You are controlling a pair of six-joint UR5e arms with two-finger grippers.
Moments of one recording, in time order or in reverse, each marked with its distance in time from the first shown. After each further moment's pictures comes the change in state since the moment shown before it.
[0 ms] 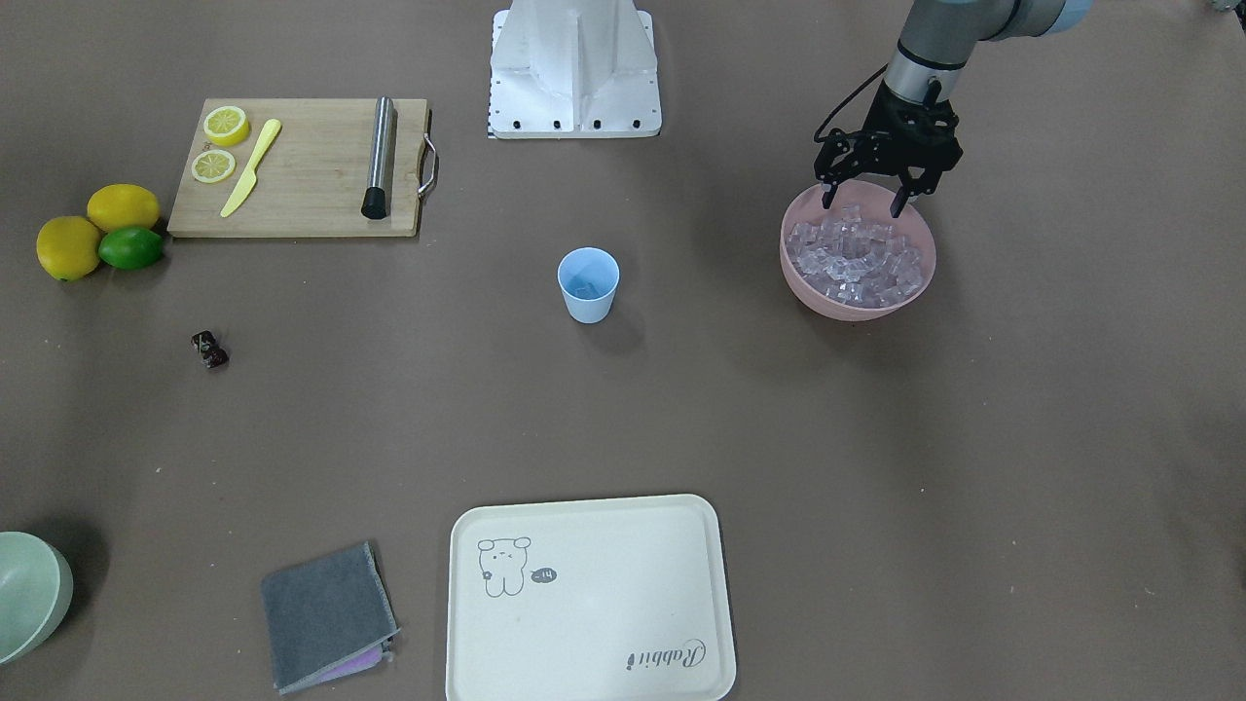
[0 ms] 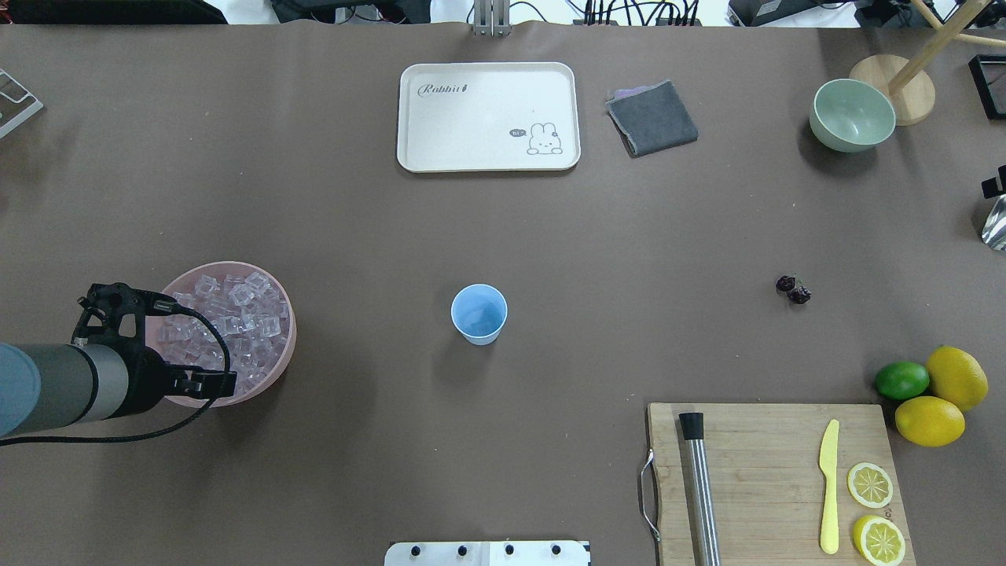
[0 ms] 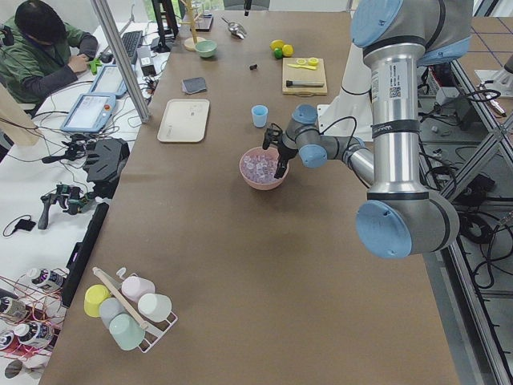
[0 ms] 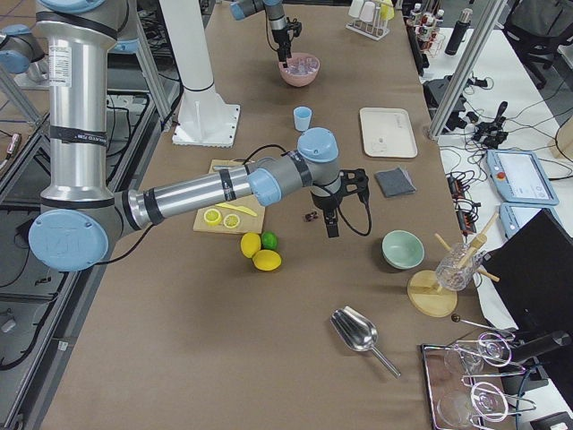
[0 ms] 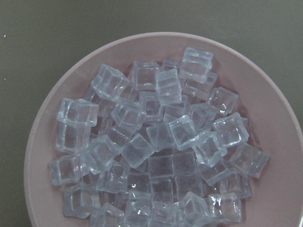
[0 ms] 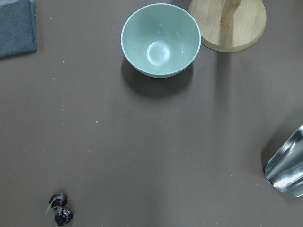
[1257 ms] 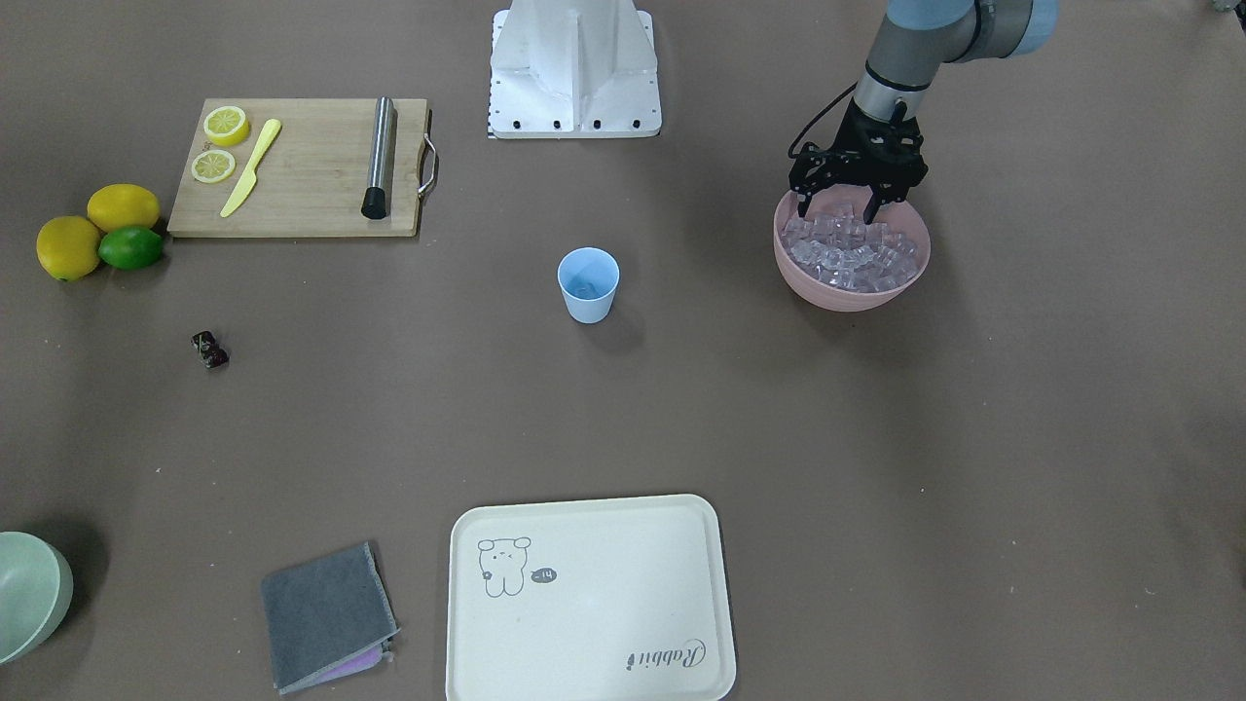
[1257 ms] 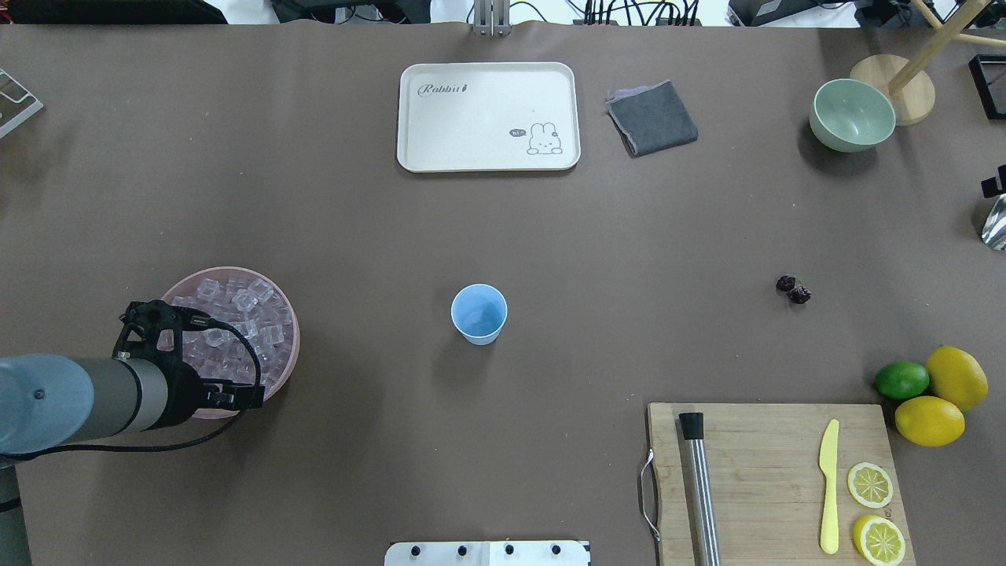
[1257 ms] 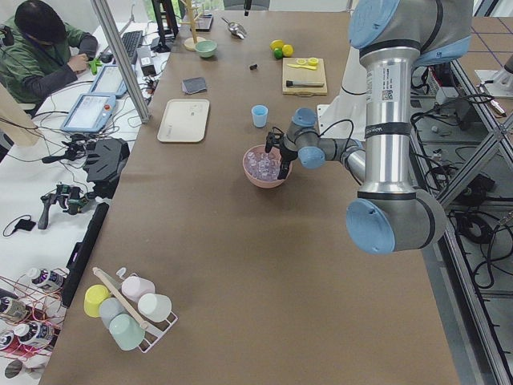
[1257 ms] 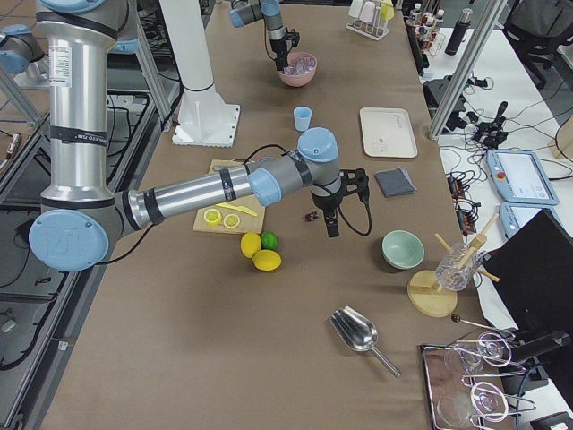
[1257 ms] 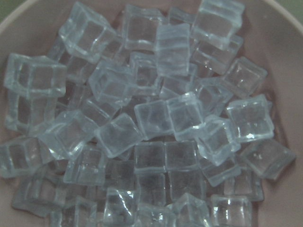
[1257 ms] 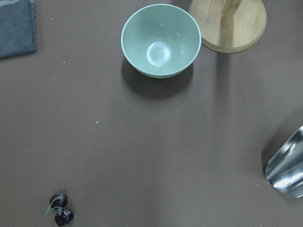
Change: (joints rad) left arm 0.046 -0.060 0.058 0.002 0.001 -0.059; right arm 0.000 0.001 0.000 0.000 0.000 0.000
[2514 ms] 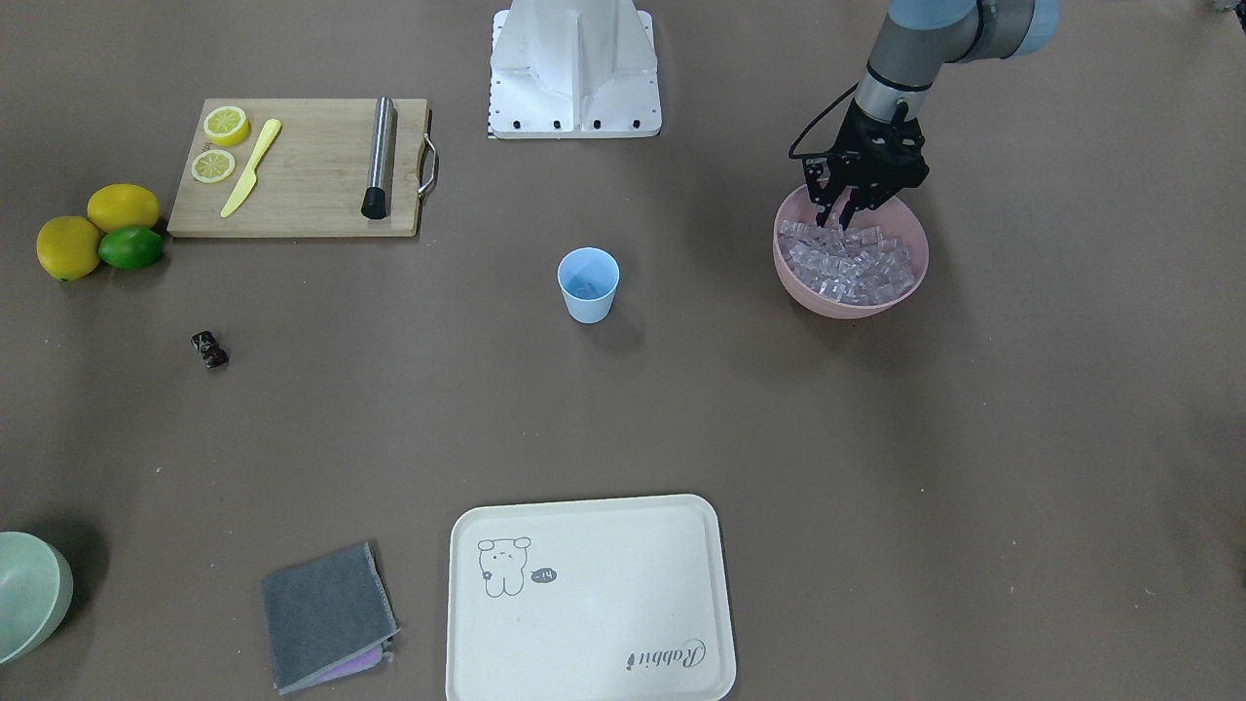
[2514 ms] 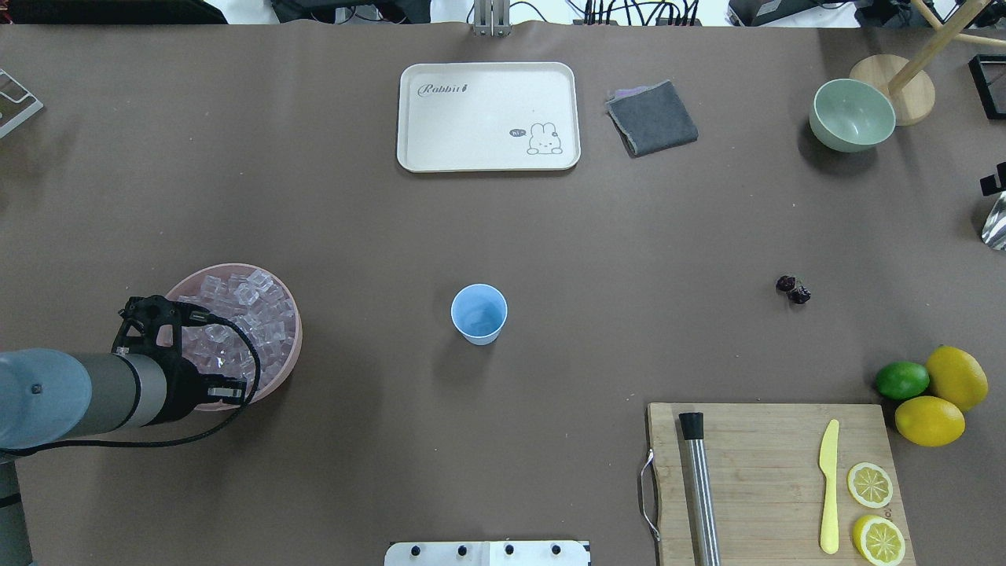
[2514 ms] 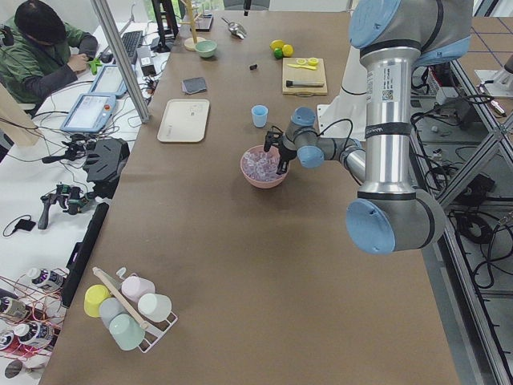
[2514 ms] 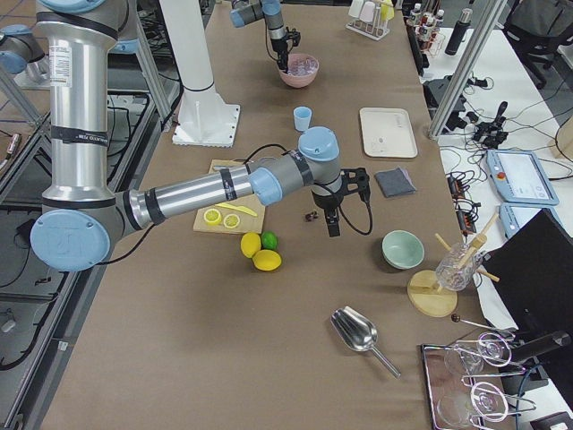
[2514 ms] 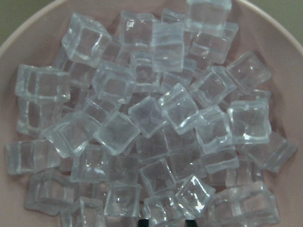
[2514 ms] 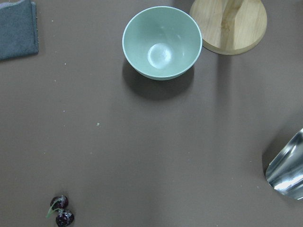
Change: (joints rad) left arm -0.012 -0.003 -0.002 0.000 -0.005 0.010; right arm 0.000 0.005 -0.001 -0.001 -0.001 0.000
